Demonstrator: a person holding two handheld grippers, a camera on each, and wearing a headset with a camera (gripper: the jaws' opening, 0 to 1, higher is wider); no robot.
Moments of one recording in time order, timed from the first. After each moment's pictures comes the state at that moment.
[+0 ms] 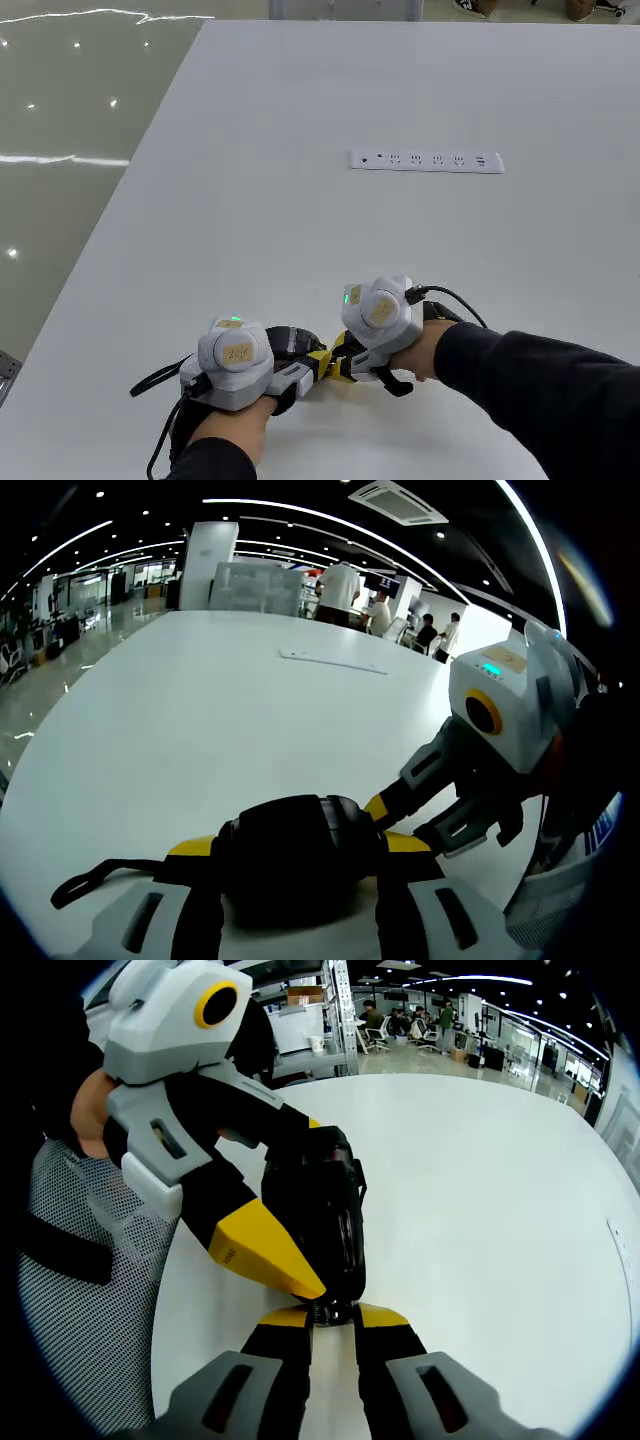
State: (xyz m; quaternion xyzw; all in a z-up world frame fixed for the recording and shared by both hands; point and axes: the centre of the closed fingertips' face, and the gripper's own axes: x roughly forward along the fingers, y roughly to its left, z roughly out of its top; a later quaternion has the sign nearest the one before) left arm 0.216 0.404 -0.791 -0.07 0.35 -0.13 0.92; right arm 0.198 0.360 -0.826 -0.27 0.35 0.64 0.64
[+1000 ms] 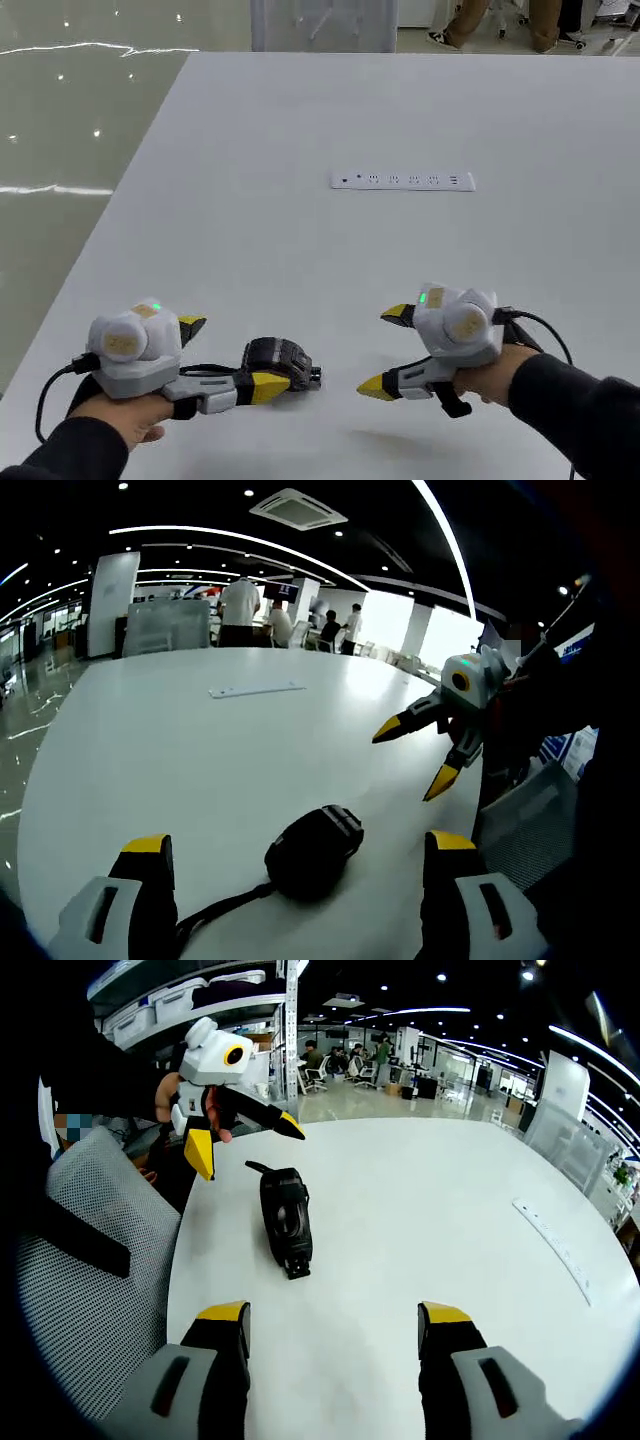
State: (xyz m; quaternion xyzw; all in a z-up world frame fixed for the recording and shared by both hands) left arm 0.200 0.442 -0.730 0.01 0.28 -0.34 0.90; right arm 0.208 0.265 -0.751 -0.22 0.27 0.54 0.77
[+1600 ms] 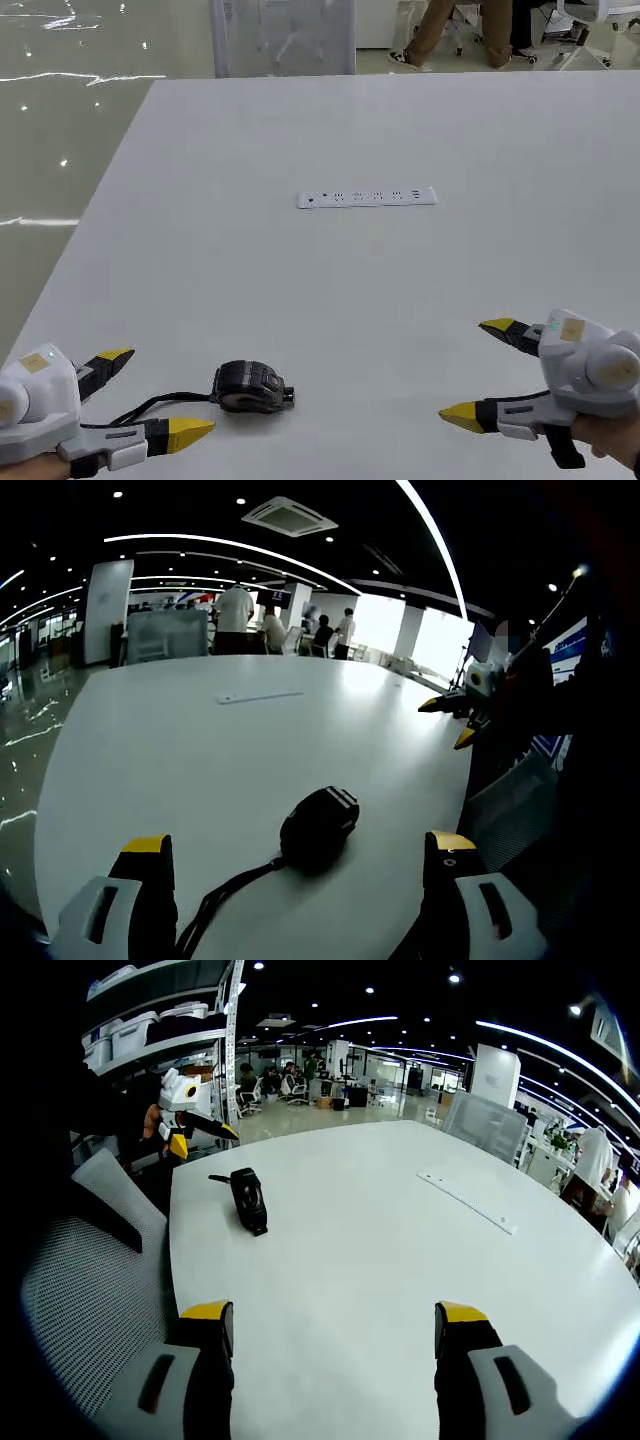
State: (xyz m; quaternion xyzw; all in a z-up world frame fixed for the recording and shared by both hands) left arm 0.174 0.469 -0.714 0.00 0.28 -0.35 0.90; right arm 0.182 0.128 -0.710 -0.17 0.26 0.43 0.85
